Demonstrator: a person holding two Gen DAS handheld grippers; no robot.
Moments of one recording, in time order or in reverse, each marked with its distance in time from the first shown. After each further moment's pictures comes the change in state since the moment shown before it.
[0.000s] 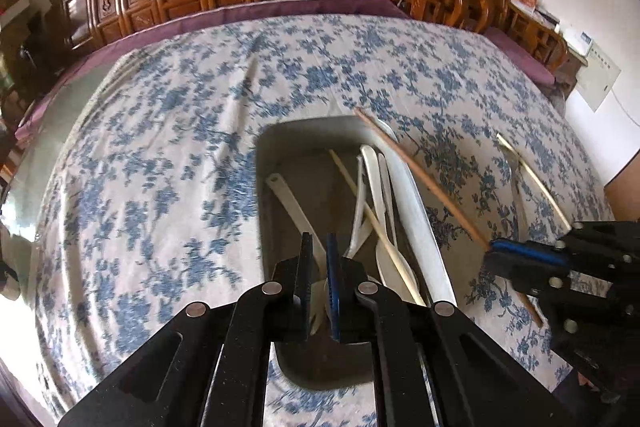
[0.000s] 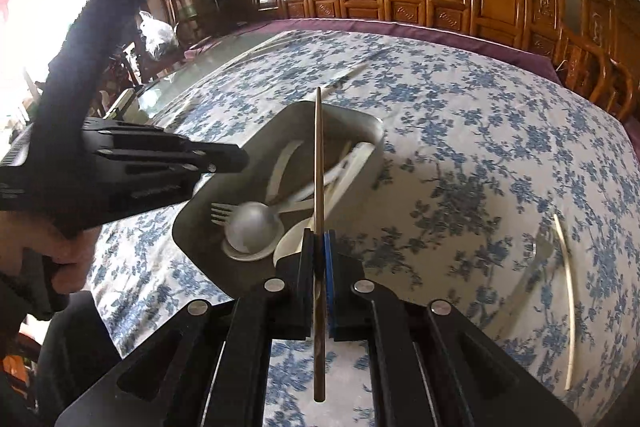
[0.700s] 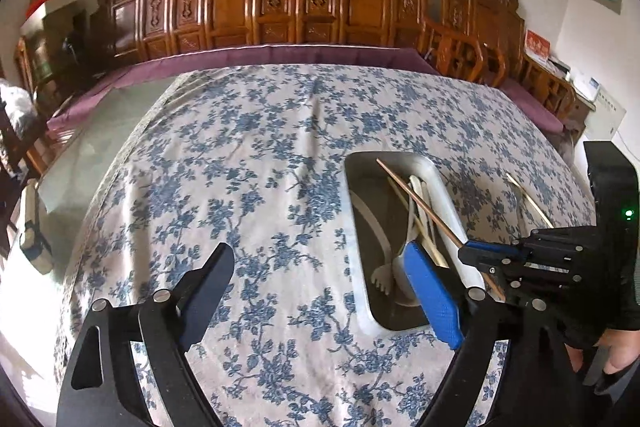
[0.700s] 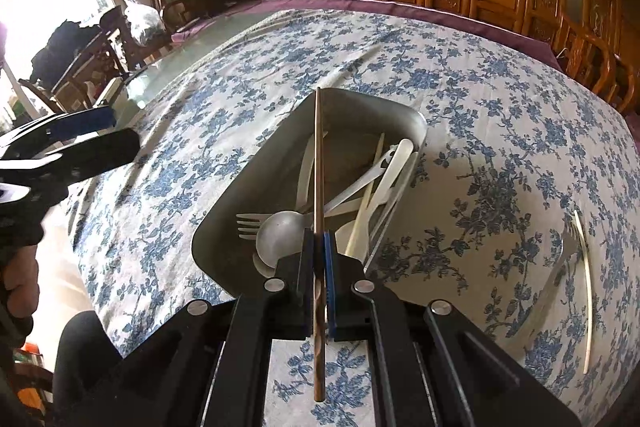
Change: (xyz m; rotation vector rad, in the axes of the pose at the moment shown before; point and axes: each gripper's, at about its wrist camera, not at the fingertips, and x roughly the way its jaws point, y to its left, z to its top) left arm -0.073 0.061 -0.036 -0.092 -0.169 0.057; right arm 0.034 0.039 0.018 0.028 0.091 -0.057
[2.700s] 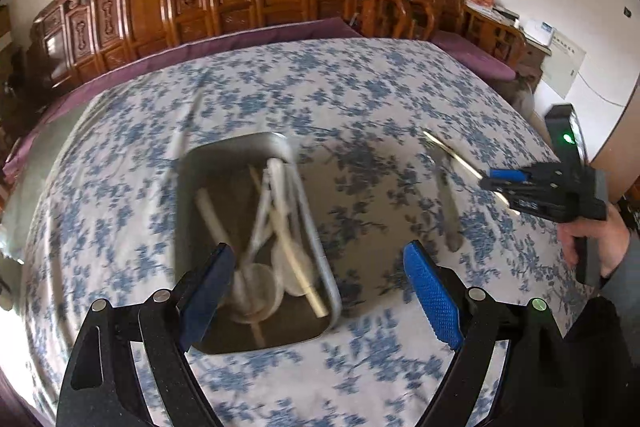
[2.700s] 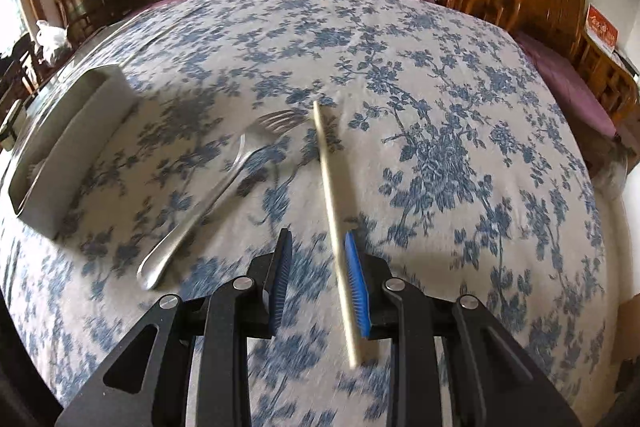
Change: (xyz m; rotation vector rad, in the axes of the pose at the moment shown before) left arm 0.040 -0.153 -0.005 0.190 0.081 -0.133; right arm -0.025 -0.254 -0.090 0.167 0.026 -0.240
